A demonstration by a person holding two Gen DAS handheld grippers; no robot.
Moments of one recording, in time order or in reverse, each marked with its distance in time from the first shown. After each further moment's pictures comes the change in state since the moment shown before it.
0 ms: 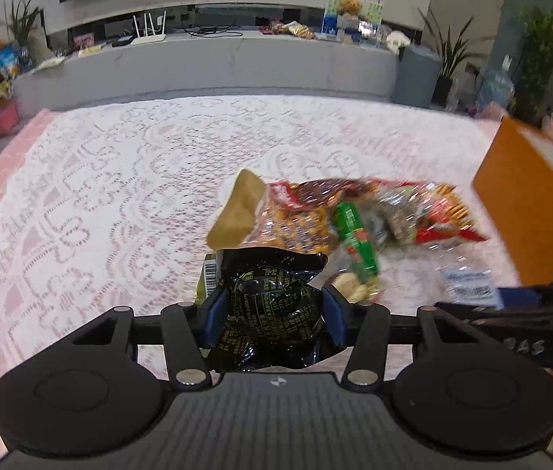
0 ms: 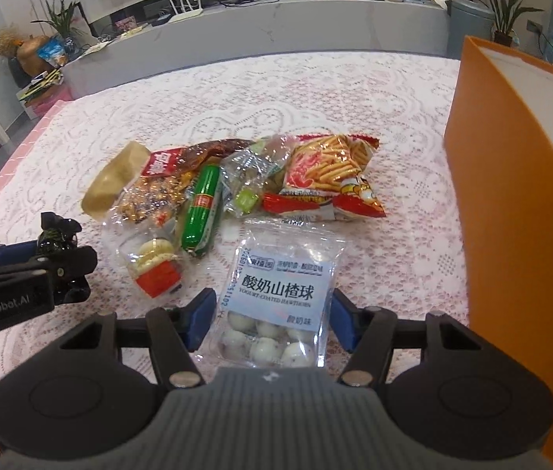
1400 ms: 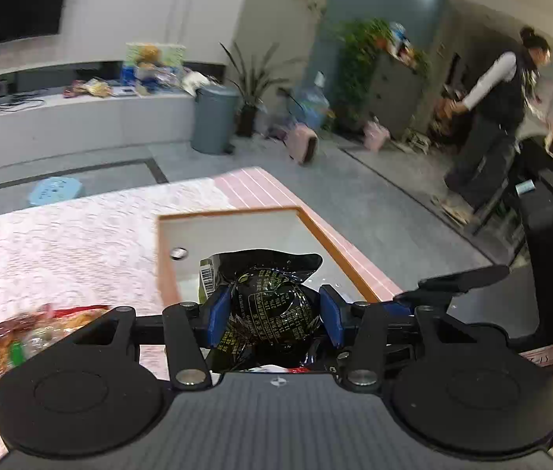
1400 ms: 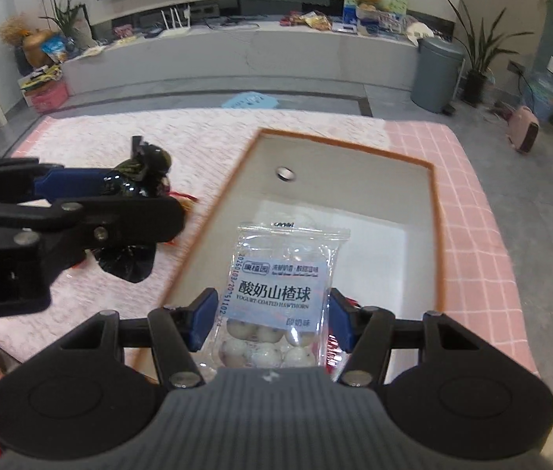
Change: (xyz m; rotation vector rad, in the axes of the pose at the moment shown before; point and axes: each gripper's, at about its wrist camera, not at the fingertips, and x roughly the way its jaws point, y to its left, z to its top) left arm -0.042 -0.254 0.072 0.244 -0.082 -0.474; right arm -0.171 -0.179 0.034 -0.107 -0.012 -0.063
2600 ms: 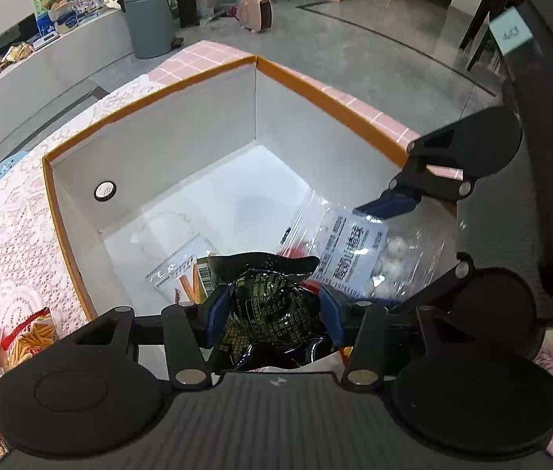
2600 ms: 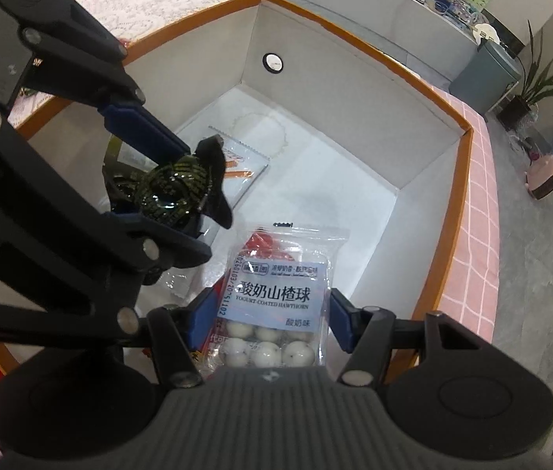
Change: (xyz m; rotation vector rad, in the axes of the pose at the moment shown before) left arm 0.118 -0.035 -0.029 0.301 0.407 0.021; right arm 0.088 -0.030 -0.018 -0.382 0.226 -0.076
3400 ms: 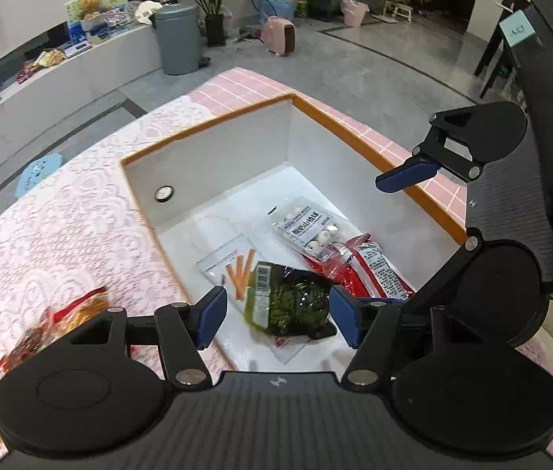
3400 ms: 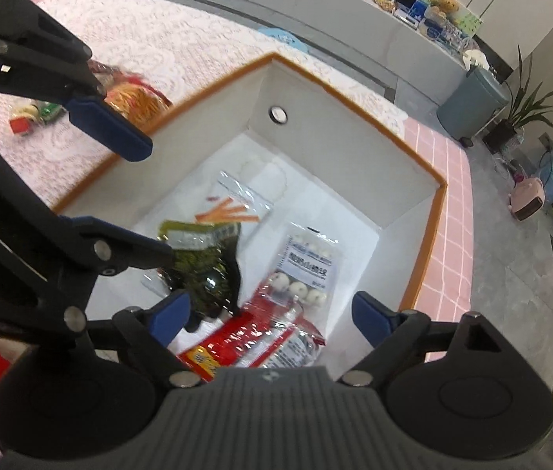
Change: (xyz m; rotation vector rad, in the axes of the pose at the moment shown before) left arm -0.068 0.021 -0.008 -0.063 -0.076 0.040; right arm -0.051 0.032 0.020 -0.017 -0.059 -0.047
